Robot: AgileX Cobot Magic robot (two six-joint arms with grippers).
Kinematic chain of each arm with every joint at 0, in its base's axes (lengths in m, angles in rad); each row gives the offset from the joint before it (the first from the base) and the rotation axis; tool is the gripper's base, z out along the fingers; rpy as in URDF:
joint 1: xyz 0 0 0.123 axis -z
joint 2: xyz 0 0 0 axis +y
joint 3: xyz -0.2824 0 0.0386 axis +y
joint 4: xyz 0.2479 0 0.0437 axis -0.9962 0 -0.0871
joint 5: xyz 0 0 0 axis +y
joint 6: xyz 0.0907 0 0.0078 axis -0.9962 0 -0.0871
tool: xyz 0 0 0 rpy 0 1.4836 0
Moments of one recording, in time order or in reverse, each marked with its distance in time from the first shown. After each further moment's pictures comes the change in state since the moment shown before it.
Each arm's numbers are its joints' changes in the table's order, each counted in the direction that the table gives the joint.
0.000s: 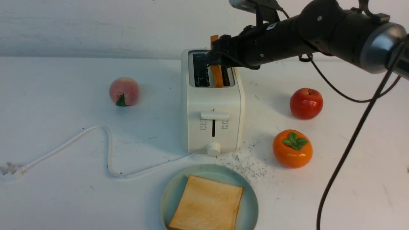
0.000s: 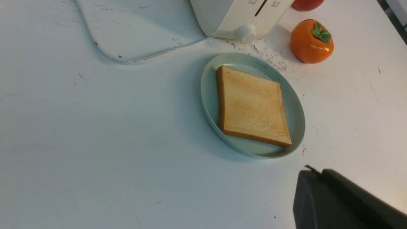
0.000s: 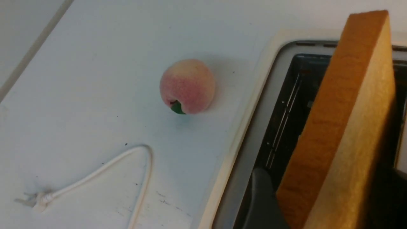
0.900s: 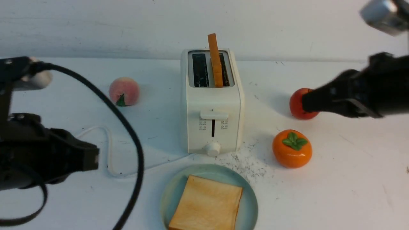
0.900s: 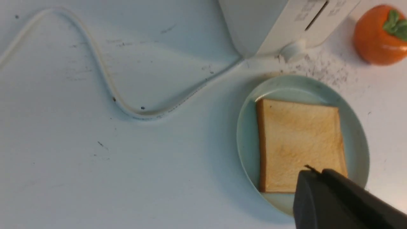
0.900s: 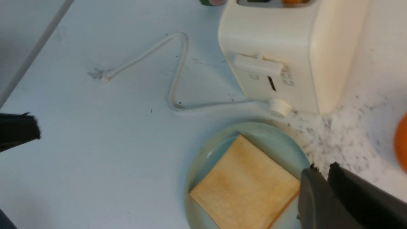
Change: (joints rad) right arm 0.119 -0.768 0.698 -0.067 0.232 0.122; left arm 0.000 0.566 -0.235 -0.086 -0.183 -0.090
